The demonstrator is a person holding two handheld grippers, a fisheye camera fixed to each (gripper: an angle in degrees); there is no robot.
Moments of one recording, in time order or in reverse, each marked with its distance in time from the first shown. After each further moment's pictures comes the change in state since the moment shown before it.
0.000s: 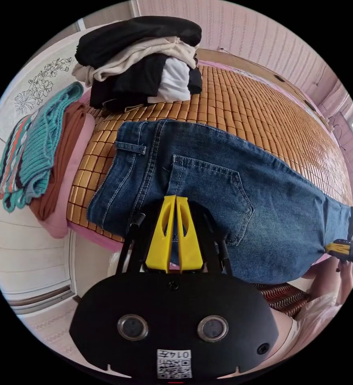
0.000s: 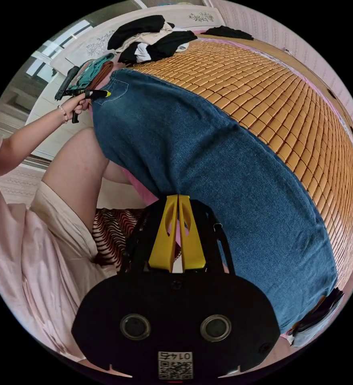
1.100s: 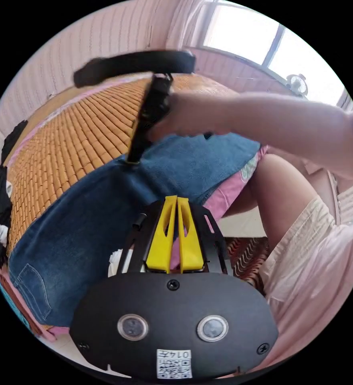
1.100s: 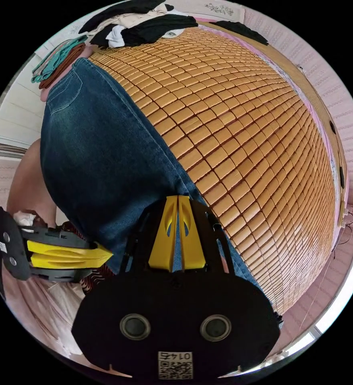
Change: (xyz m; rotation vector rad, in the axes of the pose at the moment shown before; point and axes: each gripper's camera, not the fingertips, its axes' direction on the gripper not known) left arm 0.313 0.105 -0.046 -0.044 0.422 0.894; right arm 0.098 -0.170 0.029 -0.175 0.265 -0.083
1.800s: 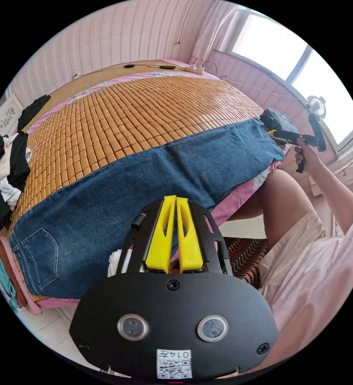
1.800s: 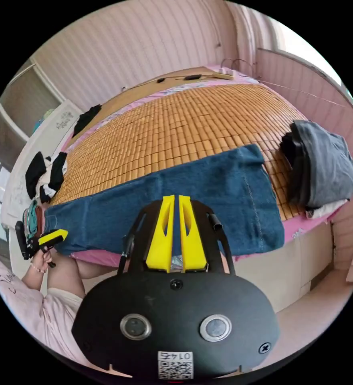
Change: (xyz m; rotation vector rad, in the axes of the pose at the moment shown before) left arm -0.067 0.038 -0.058 0.112 -0.079 -0.263; right arm 0.220 0.526 -0.054 0.519 -0.057 1.205
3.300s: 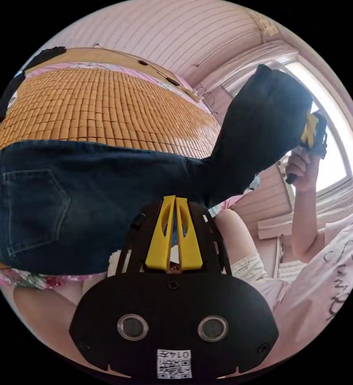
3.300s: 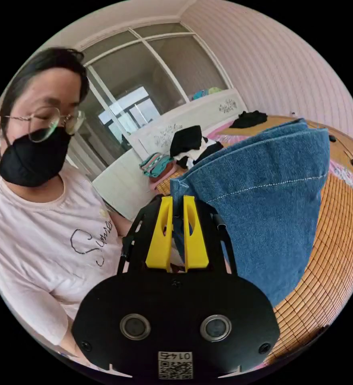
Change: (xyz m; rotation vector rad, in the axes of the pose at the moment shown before) left arm -0.100 -0.008 -0.025 0.133 0.334 -0.339; right arm -0.266 0.079 -0.106 -0.259 -0.892 -0.991
